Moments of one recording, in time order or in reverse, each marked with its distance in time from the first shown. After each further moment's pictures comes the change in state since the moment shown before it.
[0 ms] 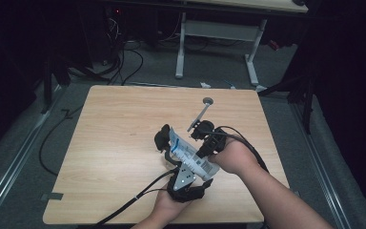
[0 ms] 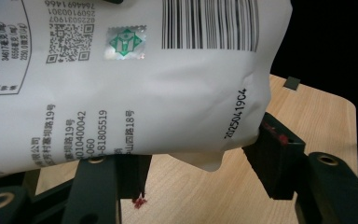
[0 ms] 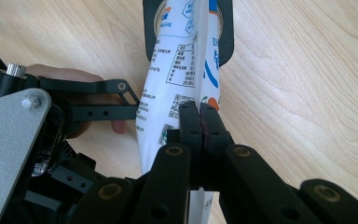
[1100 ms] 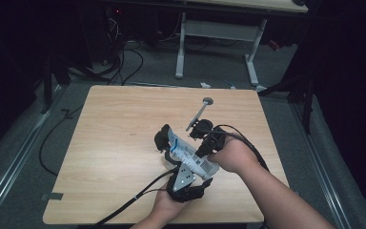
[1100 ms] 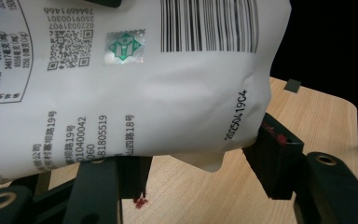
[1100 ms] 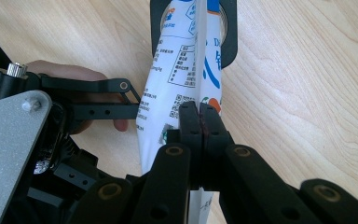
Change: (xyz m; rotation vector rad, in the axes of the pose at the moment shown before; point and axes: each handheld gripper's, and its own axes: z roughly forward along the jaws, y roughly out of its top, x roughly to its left) left arm -0.003 0.004 -0.002 -0.013 -0.006 0.022; right arm 0.003 0.004 -0.006 0.012 0.001 -0.022
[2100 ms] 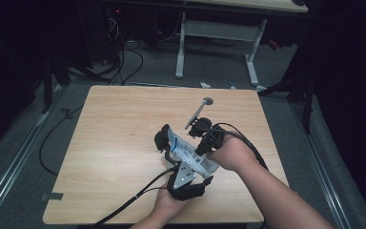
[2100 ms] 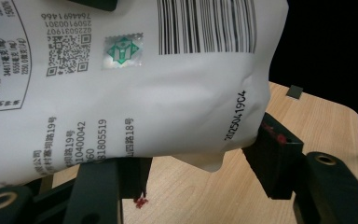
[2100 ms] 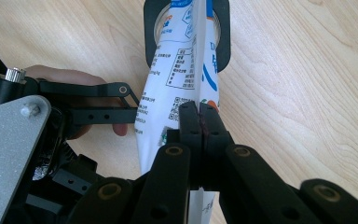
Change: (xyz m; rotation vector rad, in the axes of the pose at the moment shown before) left arm 0.002 0.002 0.004 -0.013 0.004 -0.015; right arm -0.002 0.005 0.000 0.001 -0.014 0.000
